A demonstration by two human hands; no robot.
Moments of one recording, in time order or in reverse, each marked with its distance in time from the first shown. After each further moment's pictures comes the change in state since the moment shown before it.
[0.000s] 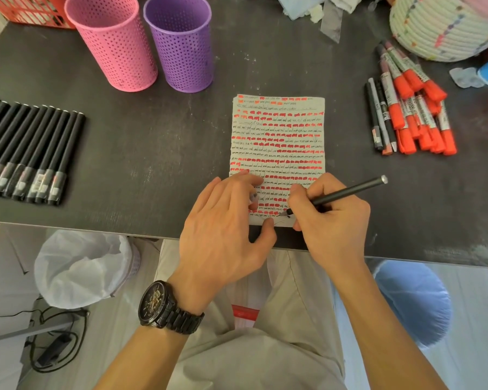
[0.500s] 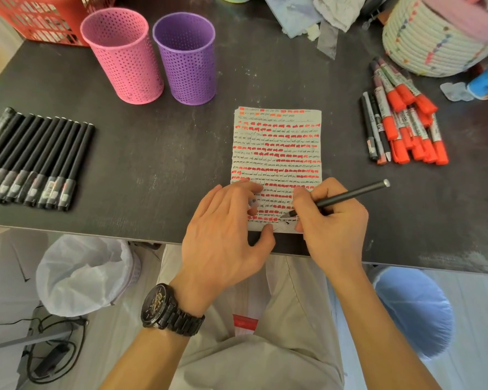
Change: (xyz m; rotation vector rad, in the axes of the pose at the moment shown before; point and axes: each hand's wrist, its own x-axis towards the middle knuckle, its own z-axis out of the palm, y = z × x) left_hand 0.001 0.001 -0.004 -0.013 -0.003 -0.022; right_hand 0.002 0.000 0.000 0.035 0.048 0.036
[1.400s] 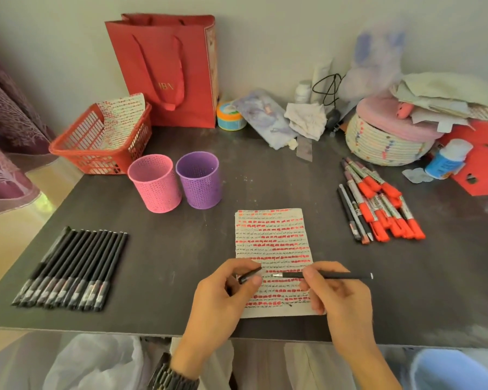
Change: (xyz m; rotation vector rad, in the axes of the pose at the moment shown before) left_hand 0.028 -0.017 -0.020 -0.614 -0.109 -0.319; right_hand 0.005 -0.012 -0.021 0.372 -0.092 0.154
